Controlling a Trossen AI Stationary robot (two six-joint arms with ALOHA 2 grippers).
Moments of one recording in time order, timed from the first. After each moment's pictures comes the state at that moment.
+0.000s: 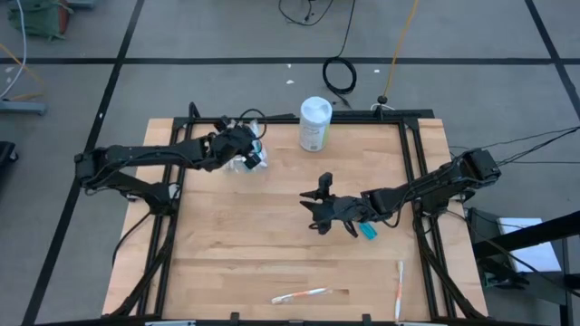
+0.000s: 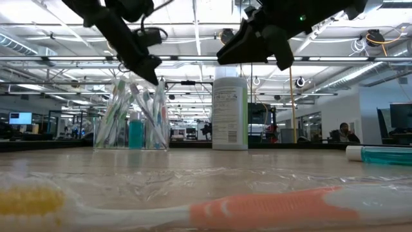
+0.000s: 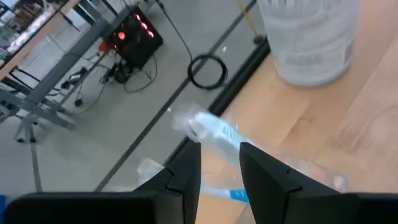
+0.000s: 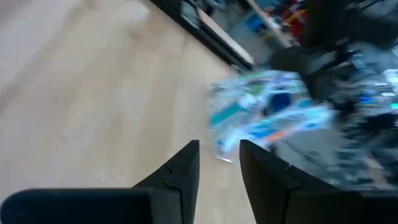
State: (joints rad) left arm 0.31 1.29 0.86 -0.23 -0.62 0.10; right arm 0.25 1.53 0.85 0.26 0.55 -0.53
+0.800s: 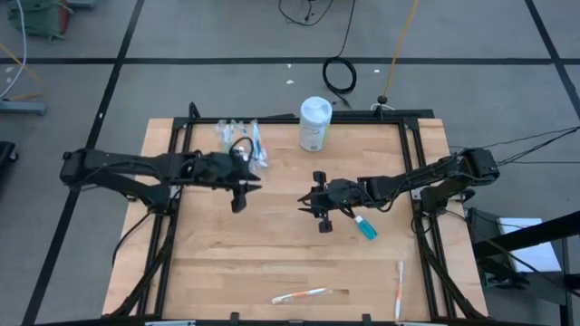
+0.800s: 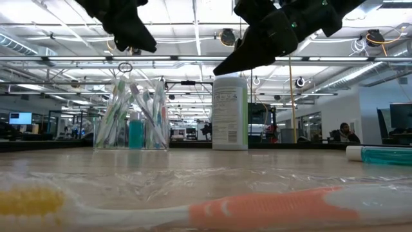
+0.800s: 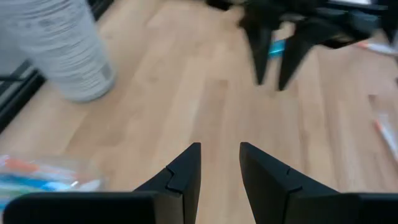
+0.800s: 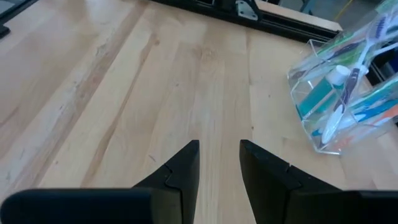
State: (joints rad) left arm 0.01 1.11 0.87 -0.37 -0.10 -0.15; right arm 0.10 1.53 0.85 0.19 0.10 -0.18
